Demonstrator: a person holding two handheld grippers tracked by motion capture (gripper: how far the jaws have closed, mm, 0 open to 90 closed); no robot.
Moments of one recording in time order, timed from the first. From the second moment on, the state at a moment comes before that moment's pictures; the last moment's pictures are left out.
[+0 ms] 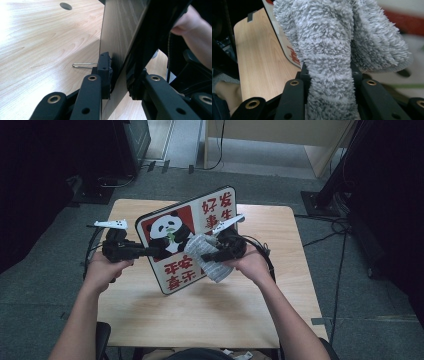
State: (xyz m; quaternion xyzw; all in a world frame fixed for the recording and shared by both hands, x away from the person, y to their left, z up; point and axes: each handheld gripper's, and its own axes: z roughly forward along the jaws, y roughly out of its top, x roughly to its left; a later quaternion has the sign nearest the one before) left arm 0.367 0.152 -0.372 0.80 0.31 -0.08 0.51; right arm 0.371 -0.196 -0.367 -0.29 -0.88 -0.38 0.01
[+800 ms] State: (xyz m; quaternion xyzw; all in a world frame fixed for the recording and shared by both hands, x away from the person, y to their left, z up) left arm 0.368 0.153 -0.373 0.80 0.31 -0.08 0.51; right arm 0.387 -0.157 -0.251 -0.24 -0.89 -0.38 -0.04
